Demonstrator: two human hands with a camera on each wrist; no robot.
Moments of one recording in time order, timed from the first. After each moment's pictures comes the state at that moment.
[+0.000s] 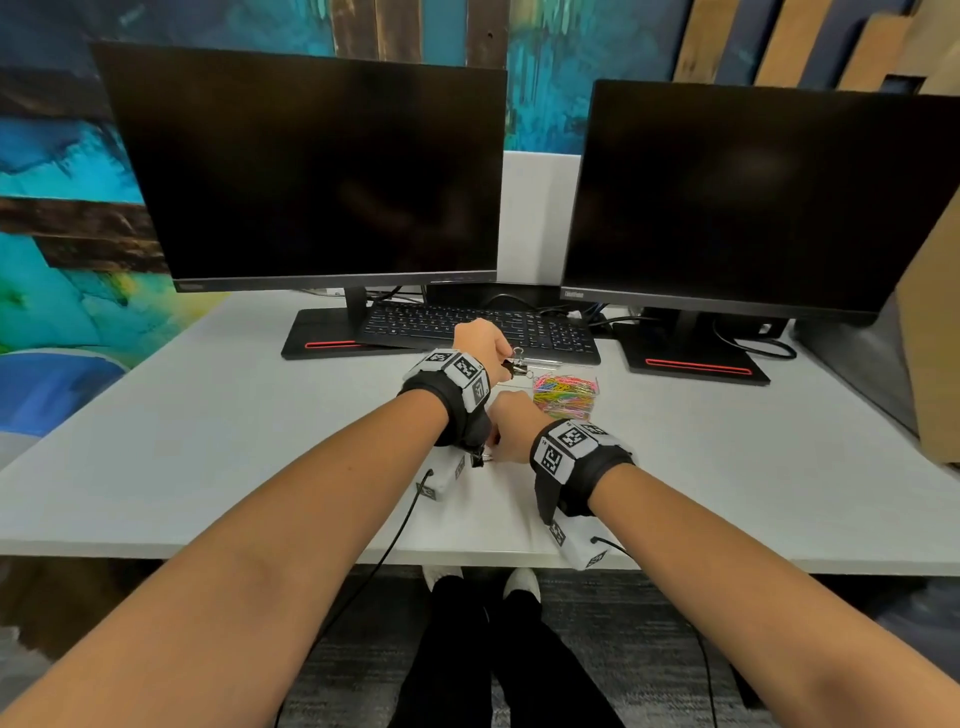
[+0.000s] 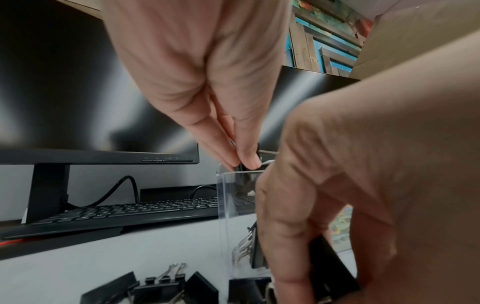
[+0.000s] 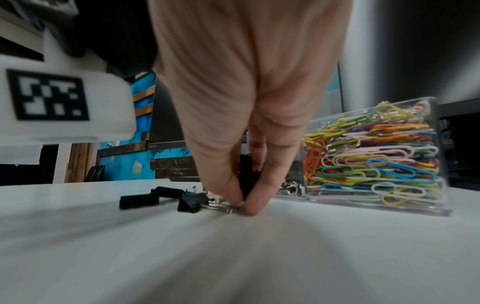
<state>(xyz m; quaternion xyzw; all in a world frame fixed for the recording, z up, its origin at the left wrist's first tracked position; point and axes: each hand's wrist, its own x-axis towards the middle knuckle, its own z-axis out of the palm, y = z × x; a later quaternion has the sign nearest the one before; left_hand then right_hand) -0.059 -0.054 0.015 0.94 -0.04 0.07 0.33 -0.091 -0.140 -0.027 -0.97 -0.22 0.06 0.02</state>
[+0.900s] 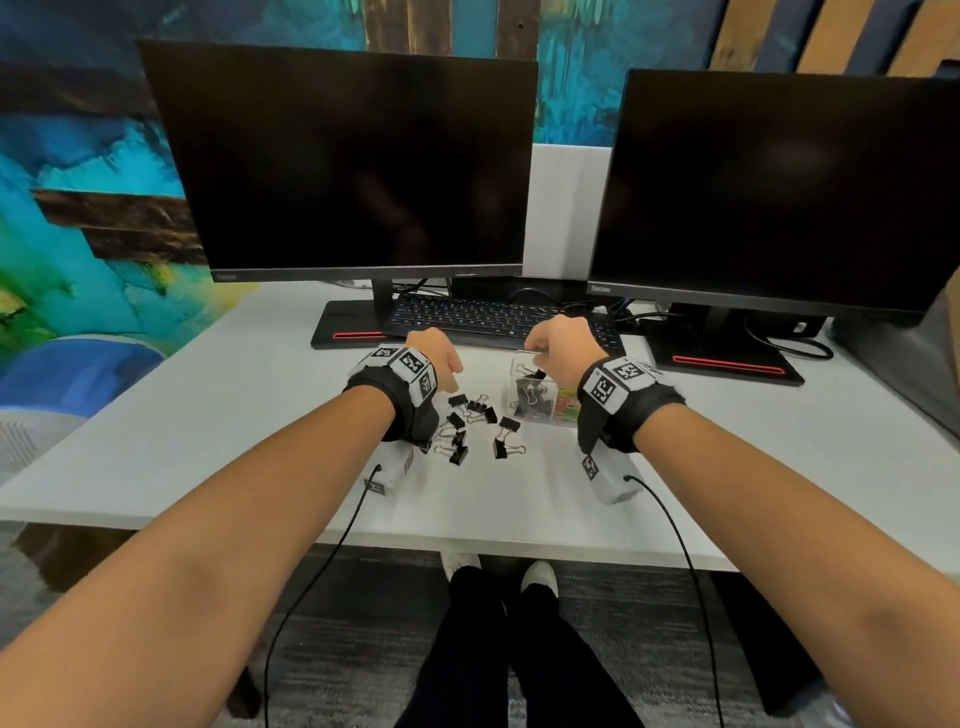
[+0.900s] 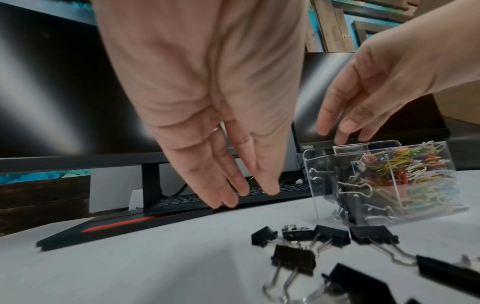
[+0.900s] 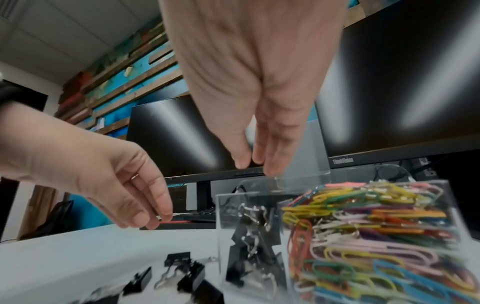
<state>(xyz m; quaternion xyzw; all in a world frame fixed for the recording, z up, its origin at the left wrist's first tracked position) -0.075 0.024 0.014 0.98 -0.01 -0.02 0.18 -0.049 -0.163 0.019 -0.97 -0.16 -0.06 0.14</state>
